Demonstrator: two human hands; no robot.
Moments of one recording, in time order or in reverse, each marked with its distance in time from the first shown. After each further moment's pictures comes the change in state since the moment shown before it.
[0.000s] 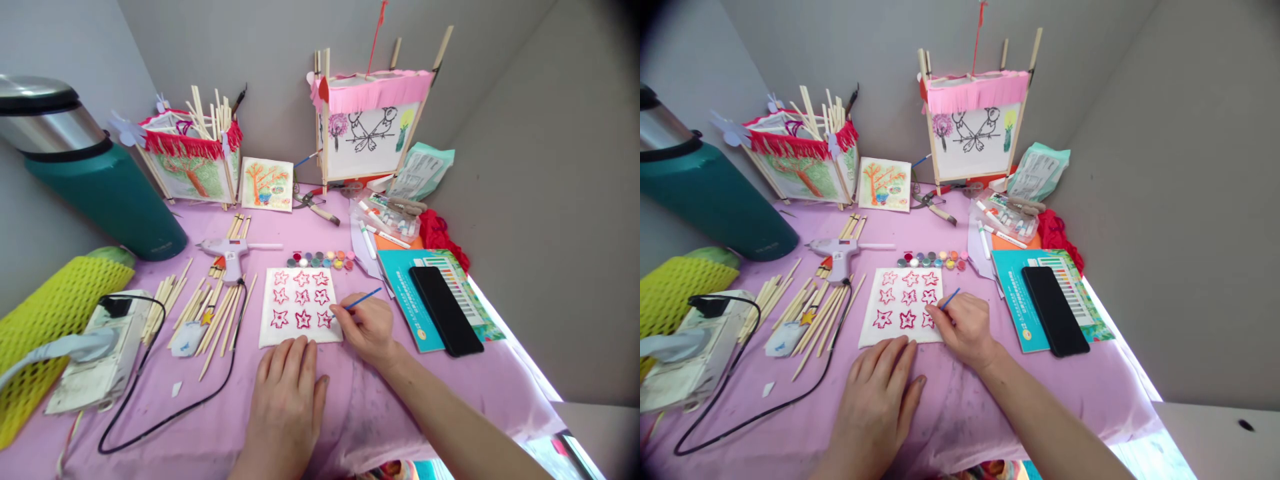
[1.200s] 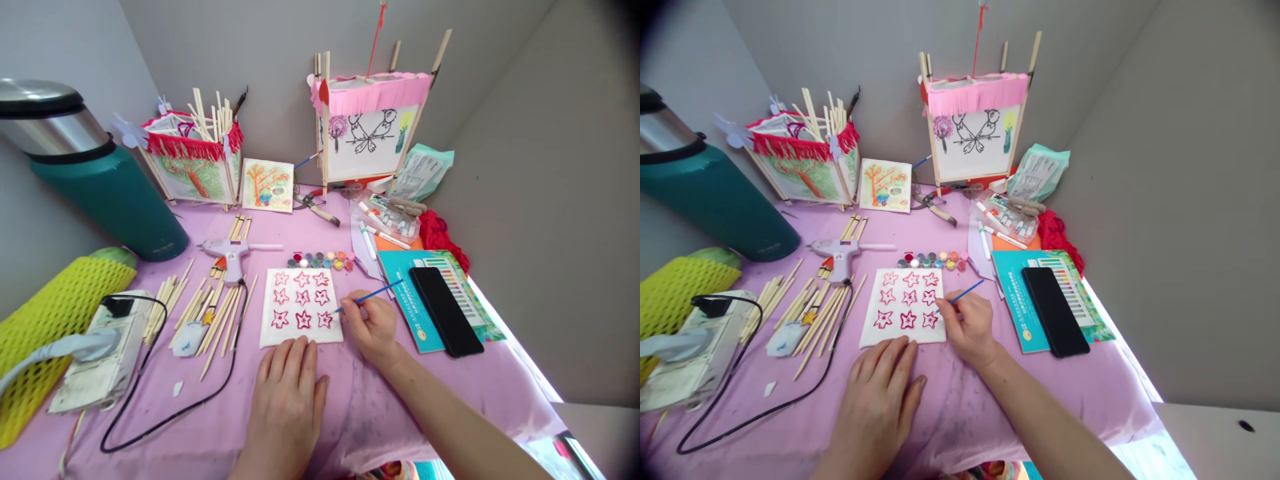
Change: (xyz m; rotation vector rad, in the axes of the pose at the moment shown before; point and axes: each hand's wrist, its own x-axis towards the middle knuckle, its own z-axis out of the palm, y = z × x) left_hand 0.000 0.000 0.000 0.002 -0.006 -0.001; right_hand 0.001 -0.001 -0.001 0.049 0.104 0.132
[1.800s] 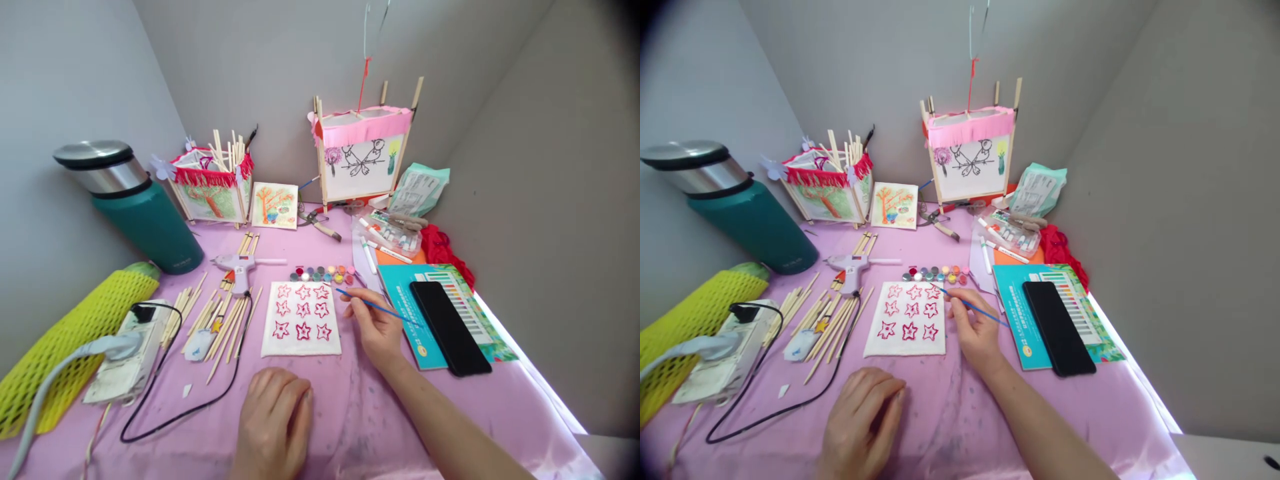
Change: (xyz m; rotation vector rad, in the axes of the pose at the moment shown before) left_hand -0.007 -0.004 -0.015 -0.360 0.148 -0.021; right_hand 0.007 0.007 -0.007 0.400 0.048 0.264
